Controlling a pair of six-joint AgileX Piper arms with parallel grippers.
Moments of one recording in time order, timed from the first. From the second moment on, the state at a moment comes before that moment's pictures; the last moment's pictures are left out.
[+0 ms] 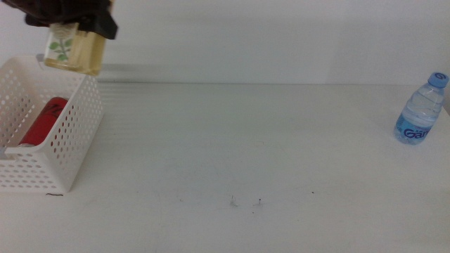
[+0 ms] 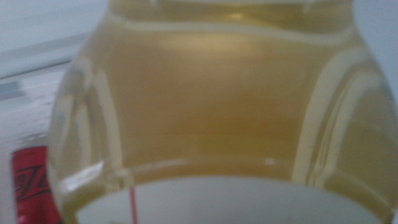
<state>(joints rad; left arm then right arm) -0.05 1.64 -1.71 -0.28 1.08 0.31 -0.02 0.00 0.00 0.04 0.22 -0.12</state>
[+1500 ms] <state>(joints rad) 0.31 2.06 -1.76 -0.21 1.12 0.39 -0.02 0.00 0.00 0.04 0.22 -0.12</state>
